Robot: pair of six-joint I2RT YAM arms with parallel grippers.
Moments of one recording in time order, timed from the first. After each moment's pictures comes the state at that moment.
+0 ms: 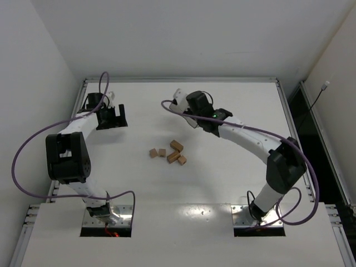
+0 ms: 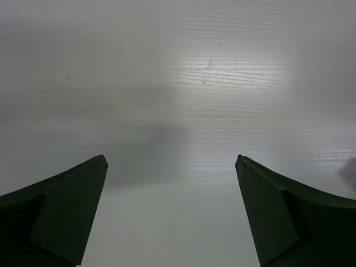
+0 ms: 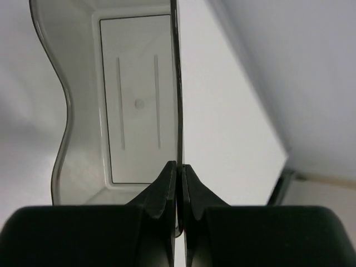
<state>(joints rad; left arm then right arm) 0.13 1.68 1.13 -0.38 0.18 -0.05 0.72 1.67 1.30 -0.22 0.48 -0.59</state>
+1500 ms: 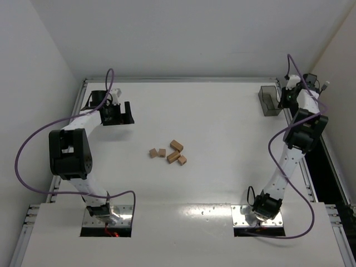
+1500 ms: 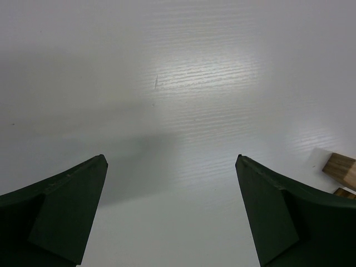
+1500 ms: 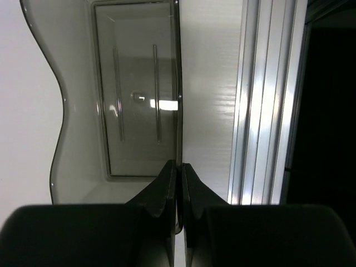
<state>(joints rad) 0.09 1.72 1.16 -0.33 0.33 -0.02 -0.47 2.42 2.05 -0.61 -0.31 -0.39</state>
